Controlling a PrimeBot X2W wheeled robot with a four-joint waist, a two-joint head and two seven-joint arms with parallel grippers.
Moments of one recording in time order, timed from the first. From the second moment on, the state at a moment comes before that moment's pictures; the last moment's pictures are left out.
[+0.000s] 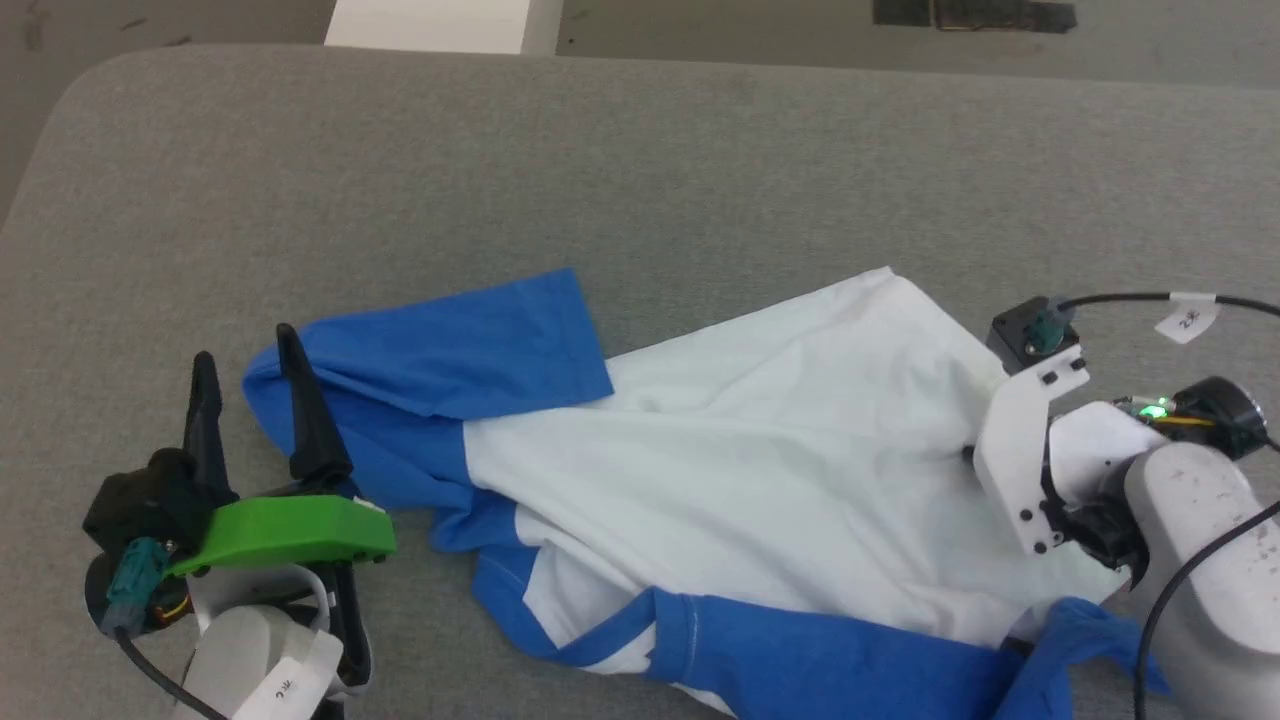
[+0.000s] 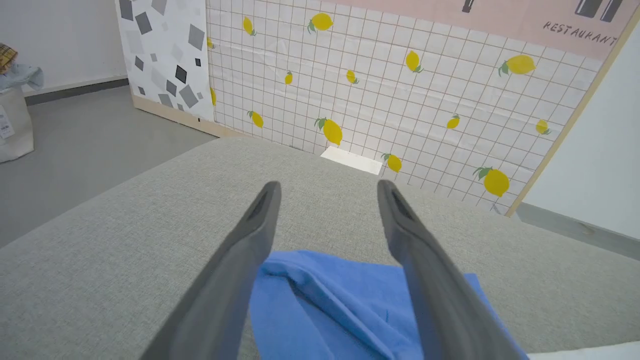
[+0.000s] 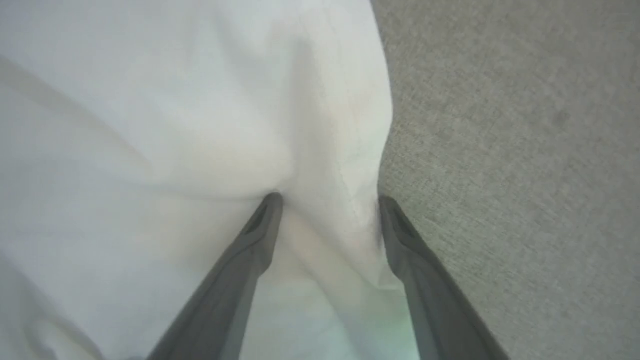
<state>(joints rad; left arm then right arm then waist) -0.14 0.16 -0.06 -0.02 -0.41 0.24 -0.26 -0.44 -0.33 0.30 0.29 0.21 0.13 0.88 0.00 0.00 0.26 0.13</state>
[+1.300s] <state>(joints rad) -0.23 0.05 -0.13 0.12 -0.34 0.12 -0.26 -1.00 -0.31 0.18 0.65 0.11 0.13 0.33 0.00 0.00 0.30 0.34</state>
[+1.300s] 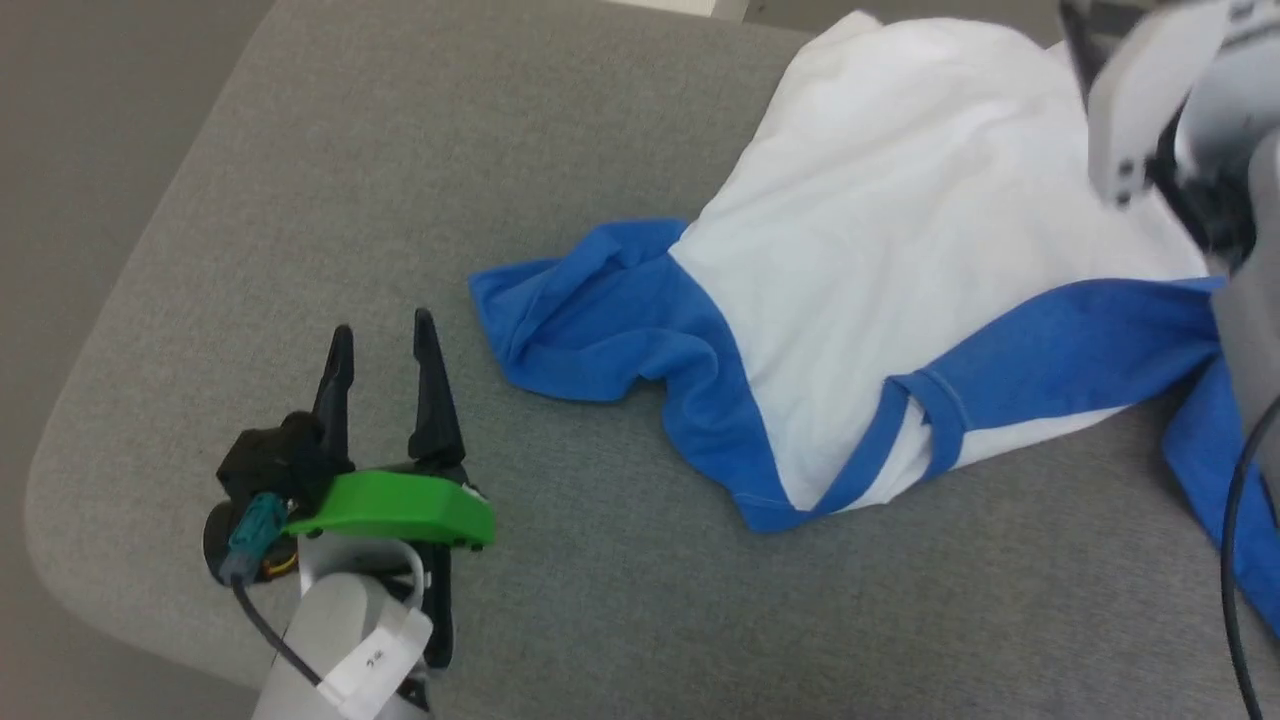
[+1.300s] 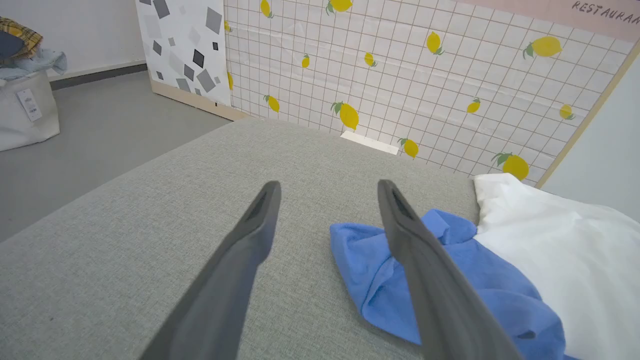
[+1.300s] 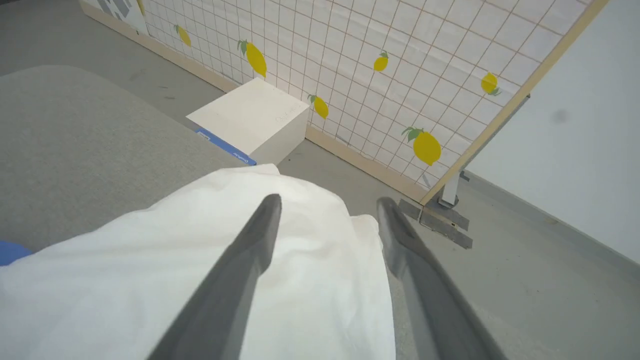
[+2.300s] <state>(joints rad) -0.21 0.05 -0.12 0.11 -0.36 0.10 -0.26 -0.58 -0.47 0.23 0.48 0.21 0.13 0.57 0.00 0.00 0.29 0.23</state>
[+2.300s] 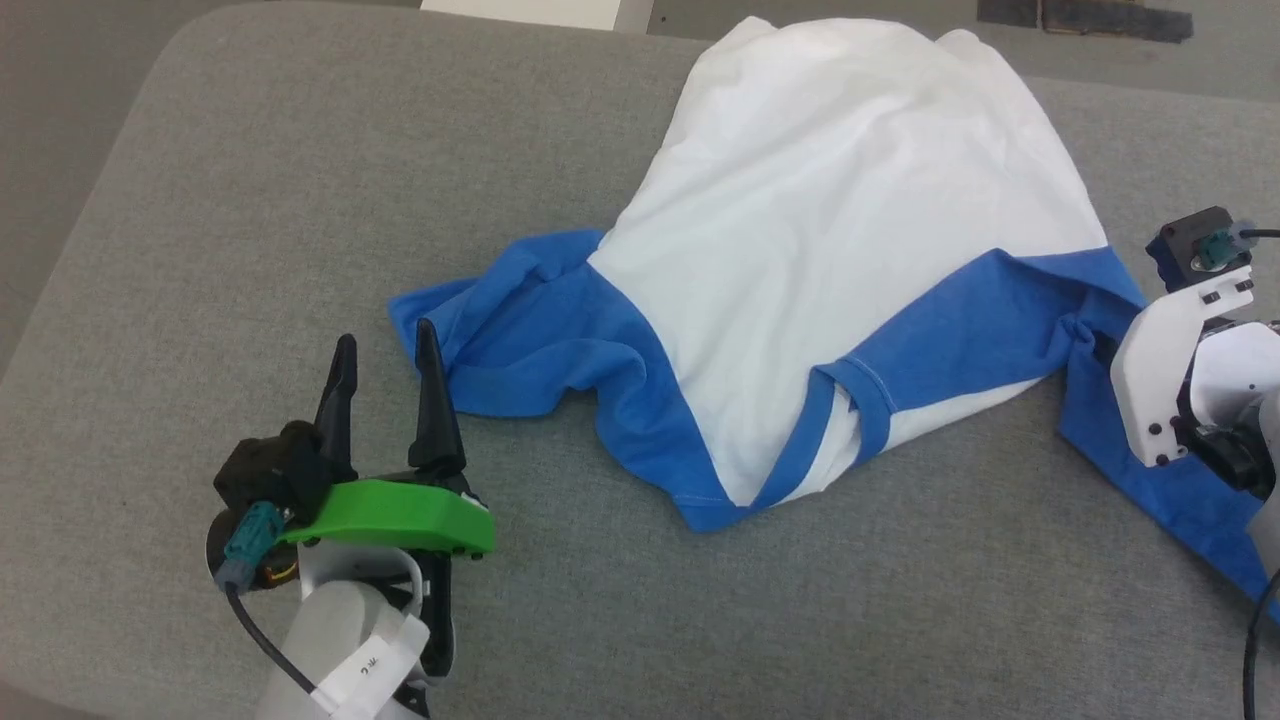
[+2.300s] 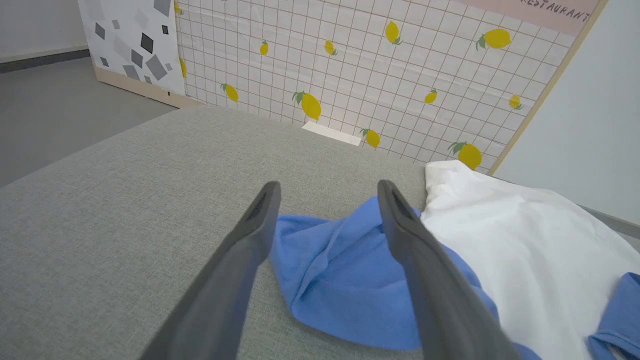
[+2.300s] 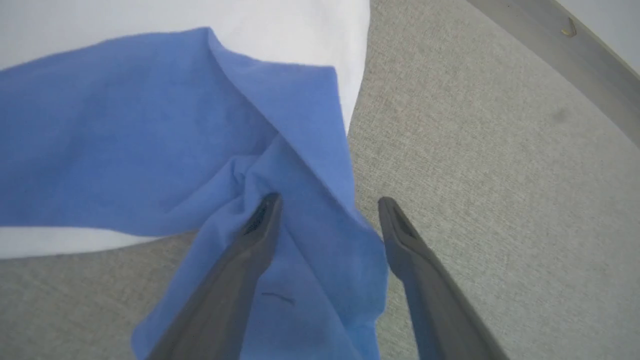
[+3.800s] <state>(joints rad) -0.13 0.06 -0.13 0.15 -0.36 0.08 -0.16 0.07 -0.51 -0.23 -0.02 0.39 0.13 0.63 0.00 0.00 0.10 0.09</state>
